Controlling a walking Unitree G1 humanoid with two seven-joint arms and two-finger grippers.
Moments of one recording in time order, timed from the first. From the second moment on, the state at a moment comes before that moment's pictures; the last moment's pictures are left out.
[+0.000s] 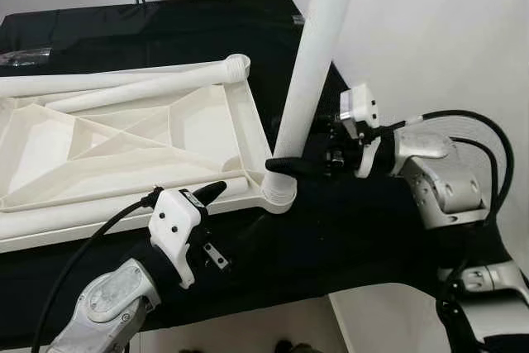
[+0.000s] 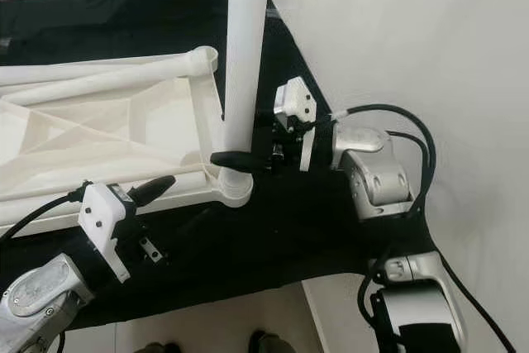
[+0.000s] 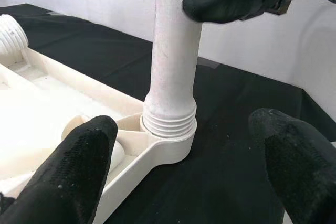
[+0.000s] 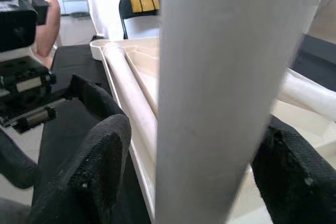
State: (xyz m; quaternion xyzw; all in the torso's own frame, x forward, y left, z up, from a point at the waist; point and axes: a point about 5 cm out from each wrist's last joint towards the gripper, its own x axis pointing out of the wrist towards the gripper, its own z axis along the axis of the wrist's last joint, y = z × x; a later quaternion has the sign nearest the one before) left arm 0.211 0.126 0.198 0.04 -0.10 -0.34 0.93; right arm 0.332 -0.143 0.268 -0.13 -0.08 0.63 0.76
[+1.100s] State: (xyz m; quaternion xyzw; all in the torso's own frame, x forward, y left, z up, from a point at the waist) left arm 0.210 0.123 0.198 0.04 -0.09 -0.36 0.93; right arm 0.320 -0.096 0.209 -0.03 -0.08 0.24 0.97
